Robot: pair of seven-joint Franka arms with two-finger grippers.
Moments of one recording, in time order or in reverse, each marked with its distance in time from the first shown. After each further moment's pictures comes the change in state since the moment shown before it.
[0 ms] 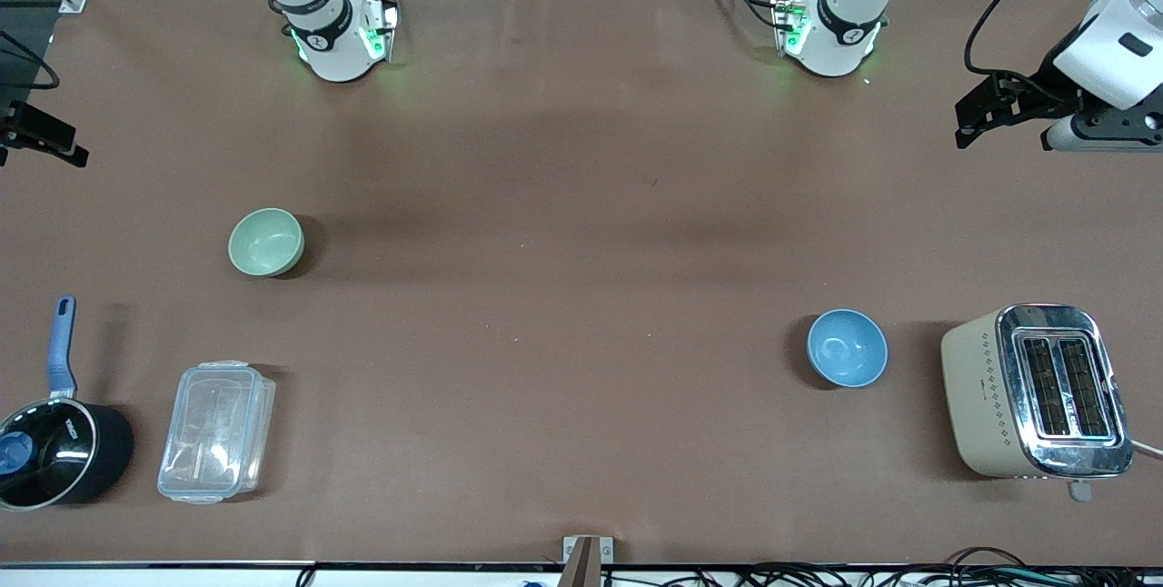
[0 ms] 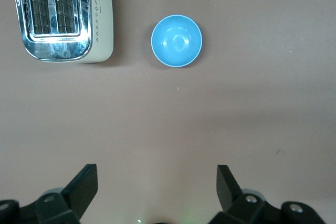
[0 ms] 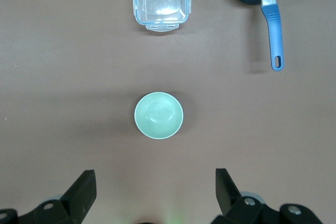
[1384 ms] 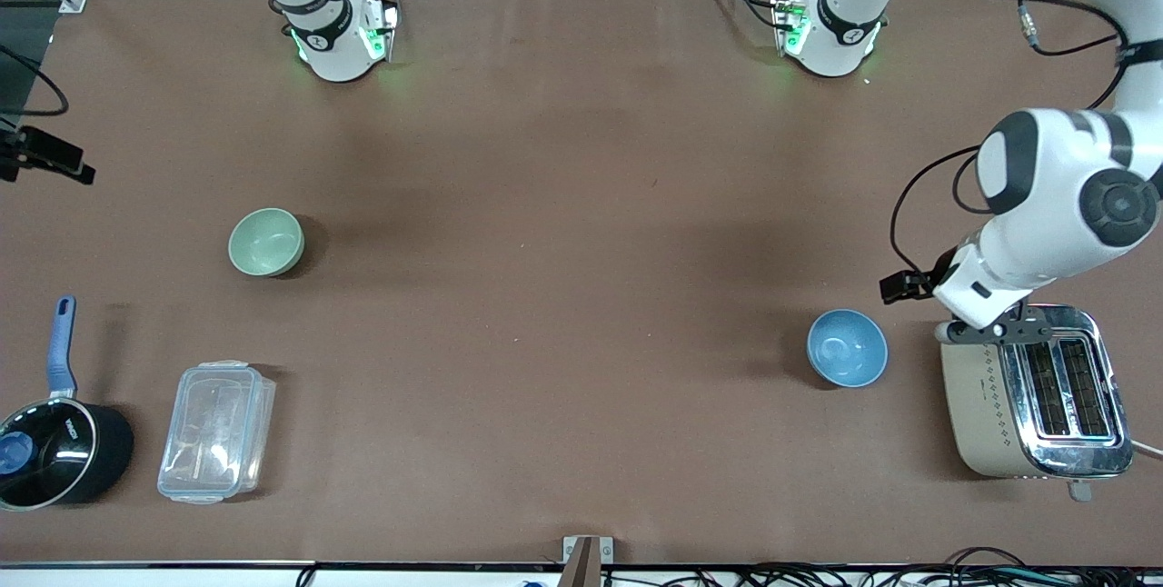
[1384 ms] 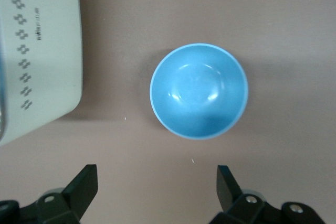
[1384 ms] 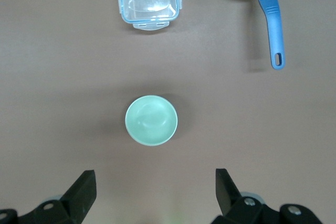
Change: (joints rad) left arm 0.057 0.418 0.001 -0.191 0.023 0.588 0.001; right arm -0.035 0.027 -0.008 -0.117 0.001 0.133 -0.012
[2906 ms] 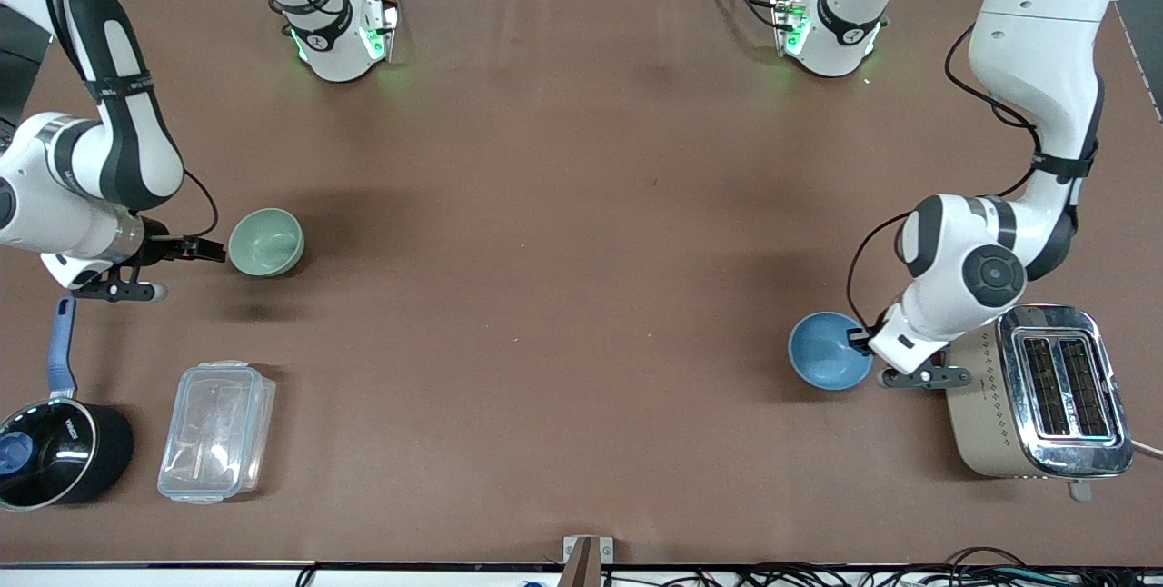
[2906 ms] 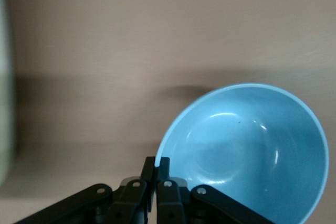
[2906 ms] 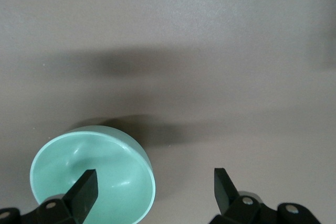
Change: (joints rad) left arm 0.014 0.251 -0.077 0.037 0.078 0.298 -0.127; right arm -0.062 0.286 0.001 -0.406 0.000 0.588 -0.060
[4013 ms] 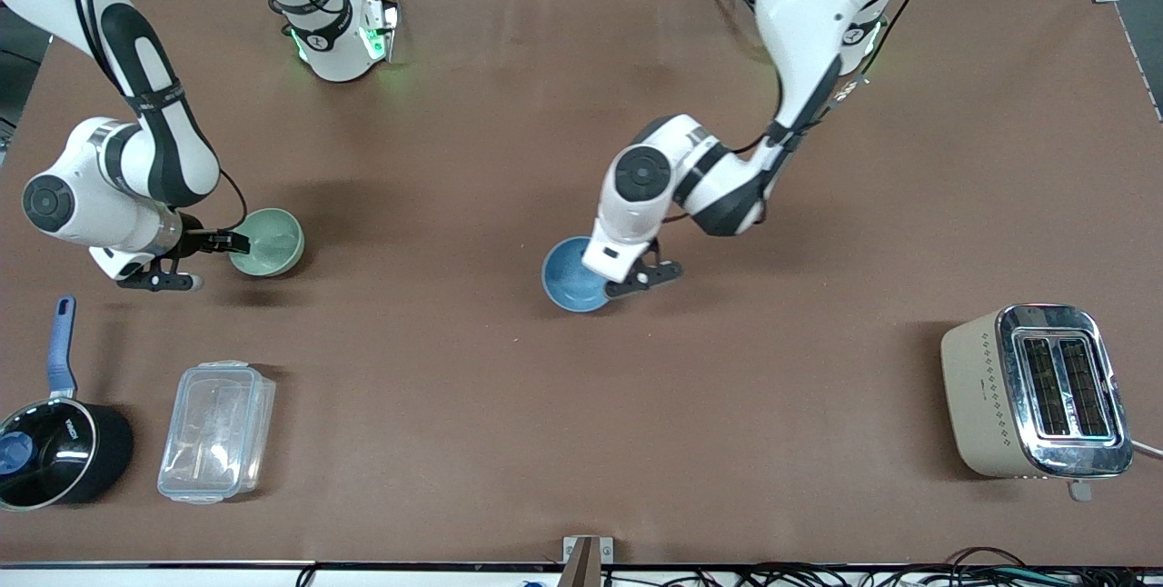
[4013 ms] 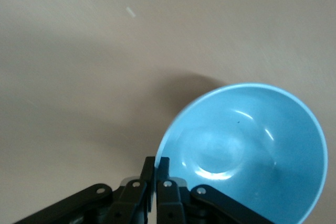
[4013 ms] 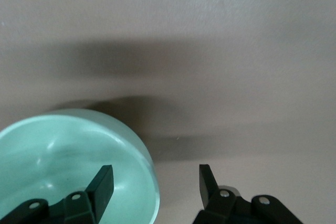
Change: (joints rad) left arm -0.545 0.131 -0.134 0.202 0.001 -0.124 -0.942; right arm 0.000 0.026 0.003 -0.134 0.000 0.123 0.000
